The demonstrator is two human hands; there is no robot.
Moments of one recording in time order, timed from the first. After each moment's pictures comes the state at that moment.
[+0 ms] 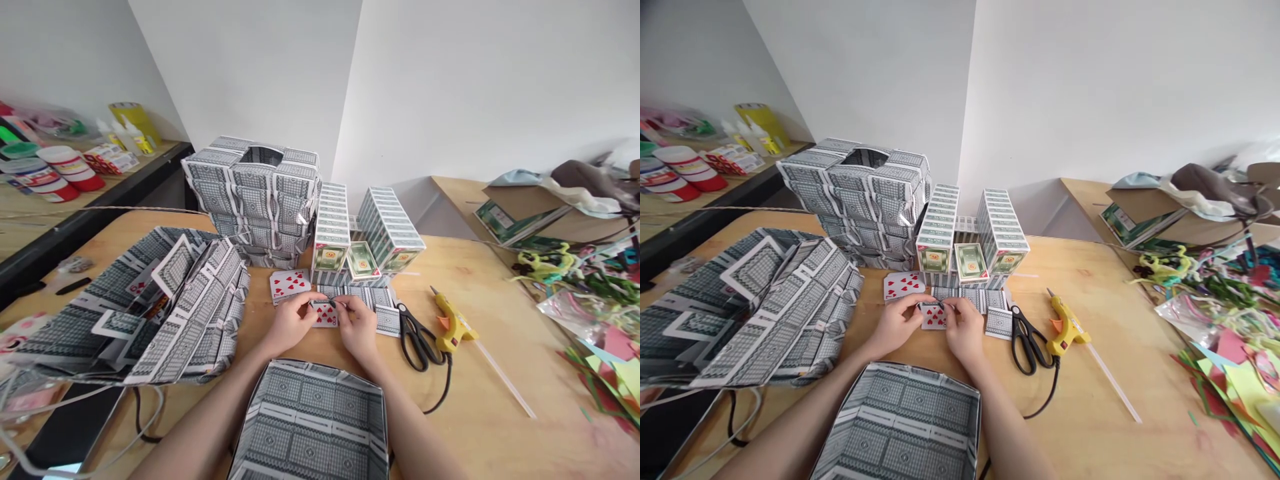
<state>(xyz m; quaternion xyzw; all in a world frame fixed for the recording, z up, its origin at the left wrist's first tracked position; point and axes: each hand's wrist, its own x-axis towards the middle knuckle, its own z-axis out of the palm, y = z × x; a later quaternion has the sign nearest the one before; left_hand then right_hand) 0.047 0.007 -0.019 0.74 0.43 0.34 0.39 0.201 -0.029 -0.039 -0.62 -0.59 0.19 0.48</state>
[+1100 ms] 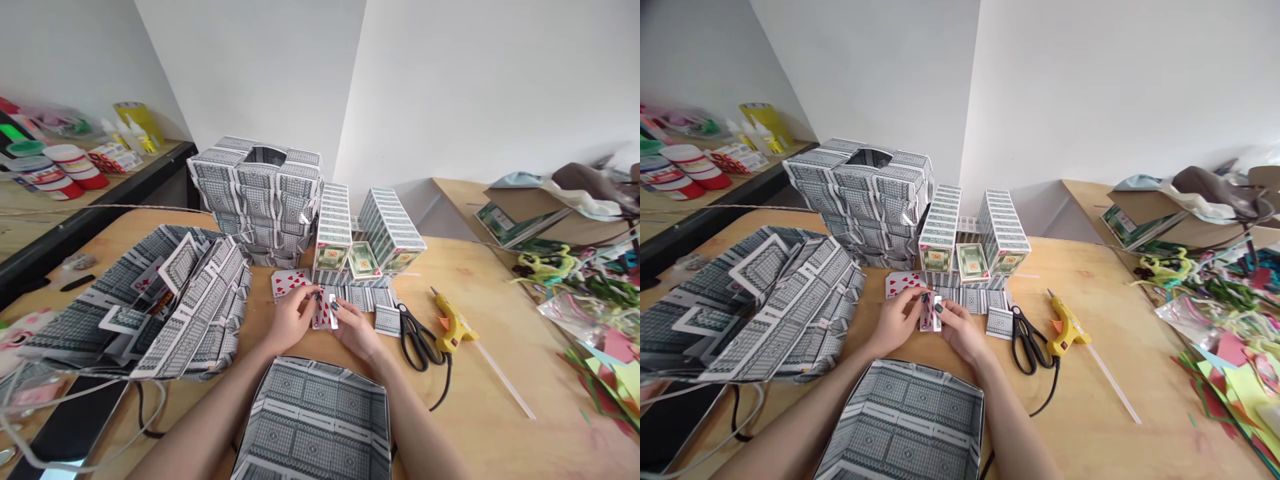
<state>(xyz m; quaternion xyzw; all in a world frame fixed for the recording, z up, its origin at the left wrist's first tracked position) 0.049 0.007 -0.020 0.73 0.43 0.41 0.33 0.197 -0.028 -0.022 -0.39 -0.35 0.70 0.49</state>
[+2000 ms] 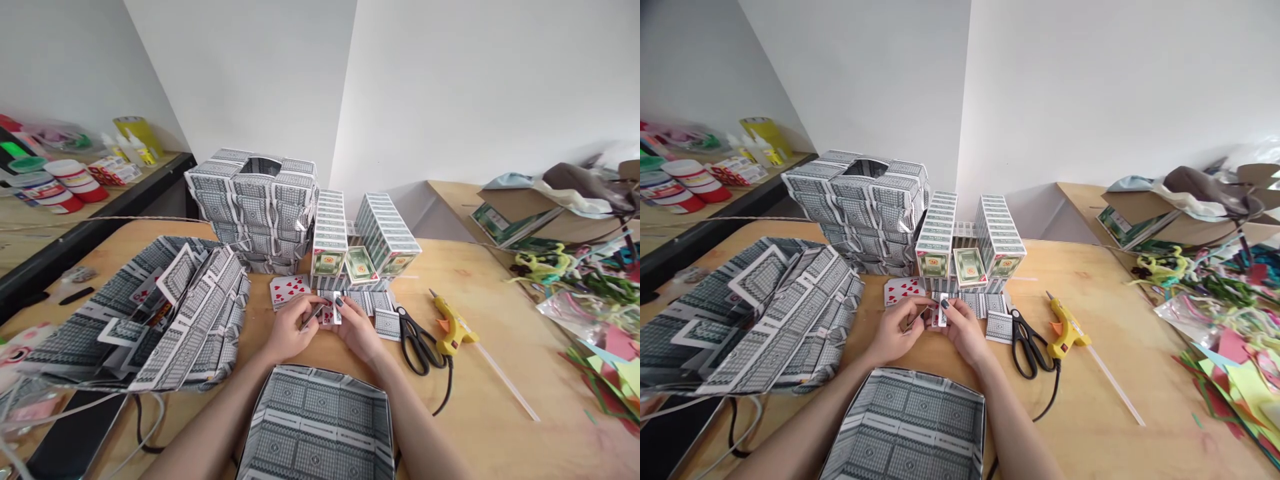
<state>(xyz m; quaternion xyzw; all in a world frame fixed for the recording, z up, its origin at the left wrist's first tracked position) 0.045 0.005 -0.013 0.79 0.34 0.41 0.31 0.200 -0.023 -0.028 -0.33 -0.26 0.71 0.57</state>
